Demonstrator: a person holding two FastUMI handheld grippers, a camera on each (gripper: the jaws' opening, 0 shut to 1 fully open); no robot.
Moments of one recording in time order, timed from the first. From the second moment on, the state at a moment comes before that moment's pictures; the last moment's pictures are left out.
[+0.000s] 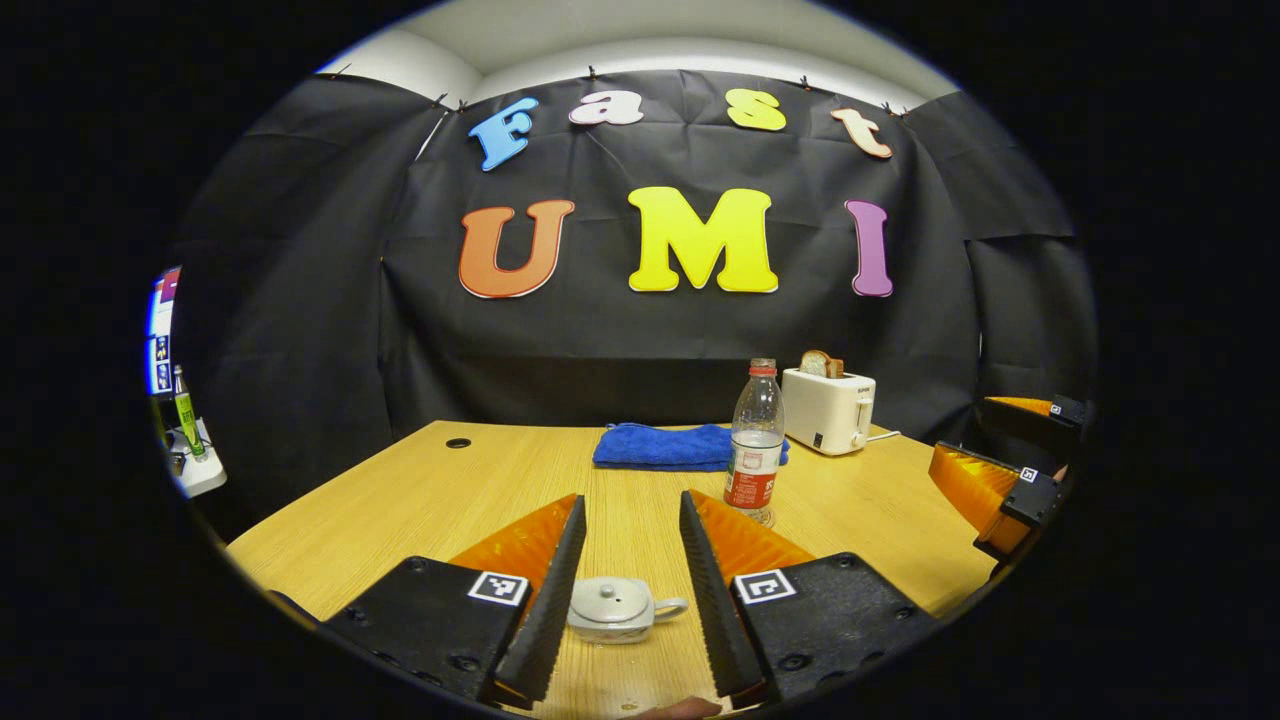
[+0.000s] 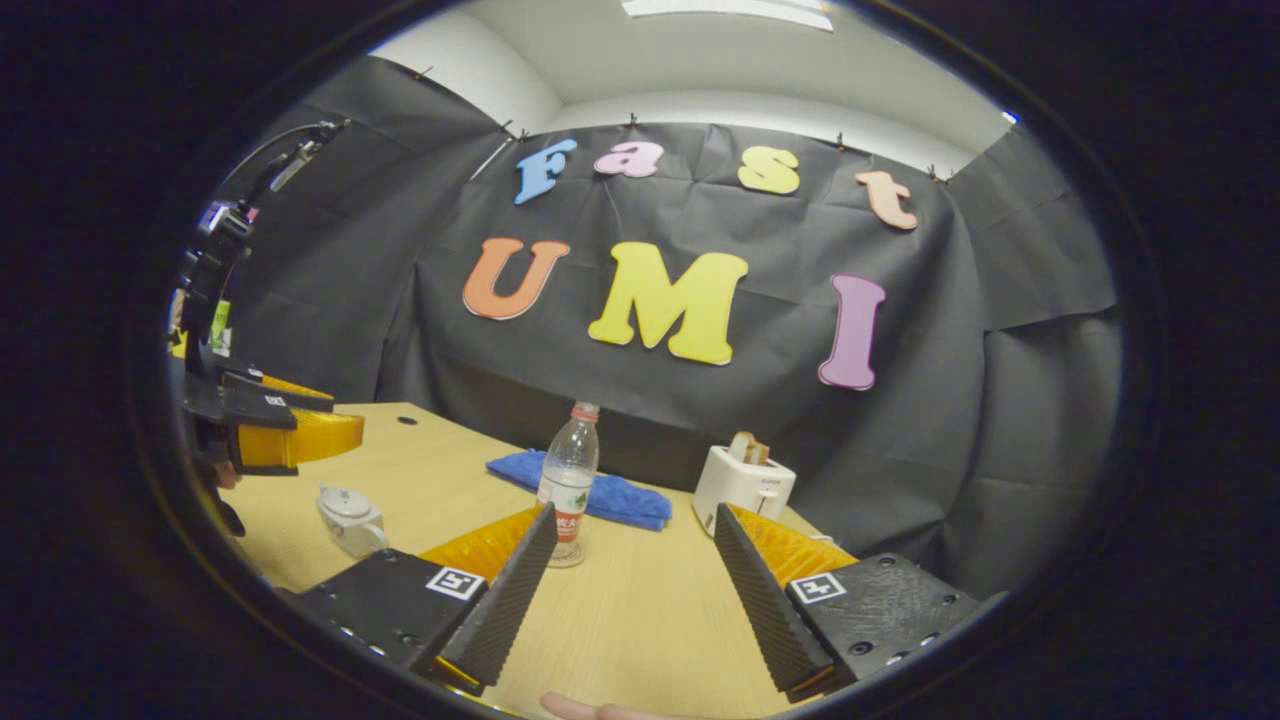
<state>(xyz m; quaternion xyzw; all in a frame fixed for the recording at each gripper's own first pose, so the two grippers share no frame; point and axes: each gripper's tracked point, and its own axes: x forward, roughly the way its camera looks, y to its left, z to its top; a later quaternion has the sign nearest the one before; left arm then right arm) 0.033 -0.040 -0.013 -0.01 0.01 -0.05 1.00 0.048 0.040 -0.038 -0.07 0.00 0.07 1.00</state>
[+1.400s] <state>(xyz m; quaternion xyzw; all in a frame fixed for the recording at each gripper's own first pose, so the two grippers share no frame) 0.017 -0.017 -0.002 0.01 0.03 -0.02 1.00 0.044 0.013 -0.056 0.02 0.09 0.03 1.00</state>
